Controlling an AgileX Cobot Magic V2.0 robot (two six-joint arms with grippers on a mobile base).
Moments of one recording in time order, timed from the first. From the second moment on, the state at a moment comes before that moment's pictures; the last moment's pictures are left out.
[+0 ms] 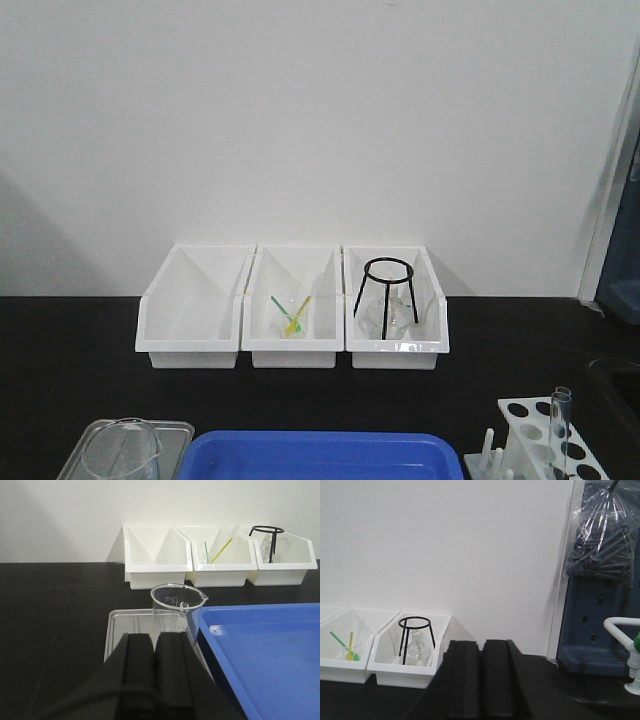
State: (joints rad) left arm -0.11 -0.01 0.03 0.06 0.16 -0.15; right arm 0.00 0.36 -0.33 -0.84 -0.04 0.74
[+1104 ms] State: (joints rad) left arm -0.11 -0.01 0.03 0.06 0.16 -0.15; right arm 0.00 0.36 -0.19 -0.15 0.01 0.10
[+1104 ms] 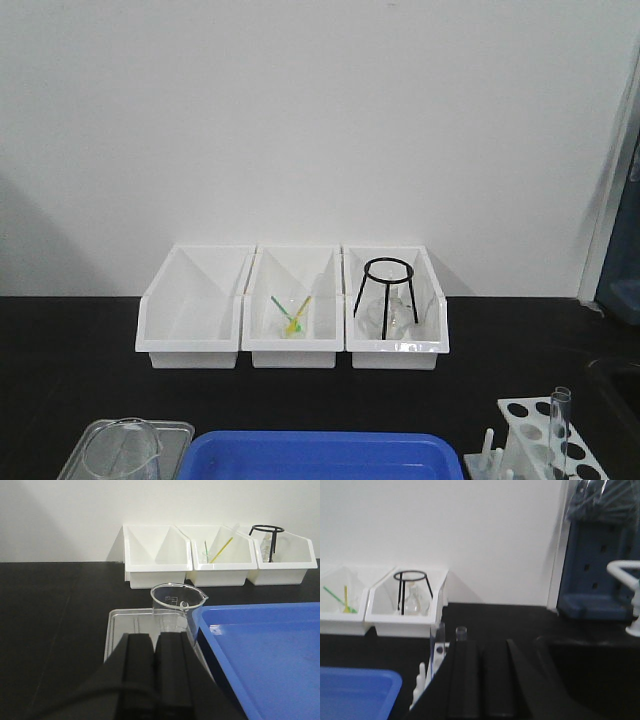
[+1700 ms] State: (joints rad) left arm -0.11 -0.01 0.03 0.06 0.17 -0.15; right arm 0.00 0.00 0.03 0.07 -0.04 -0.17
